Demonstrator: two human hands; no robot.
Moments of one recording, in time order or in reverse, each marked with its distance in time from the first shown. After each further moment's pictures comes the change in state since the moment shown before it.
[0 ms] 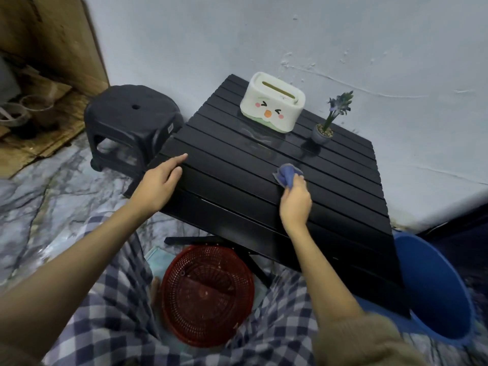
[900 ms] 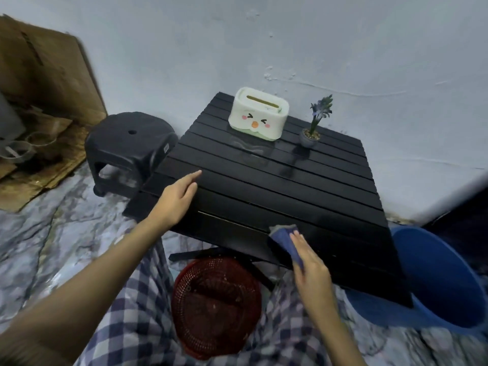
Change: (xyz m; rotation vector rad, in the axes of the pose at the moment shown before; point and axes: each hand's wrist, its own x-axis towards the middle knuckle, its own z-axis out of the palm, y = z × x) left_hand -0.001 0.032 0.022 -0.039 -0.101 0.007; right_hand -0.125 0.071 -0.060 0.147 -0.142 -0.287
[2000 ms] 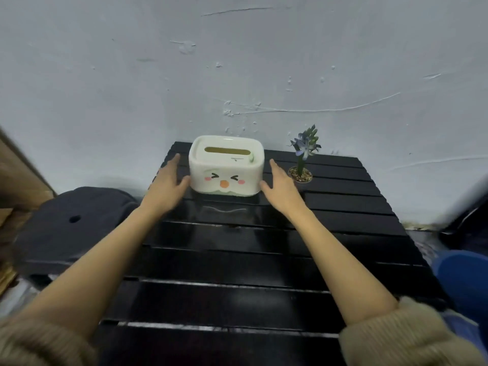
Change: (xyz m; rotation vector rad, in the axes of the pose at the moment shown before) left_hand 0.280 0.026 0.027 0.247 -0.020 0.104; right_hand 0.353 0.016 0.020 0.009 -0.090 0.195
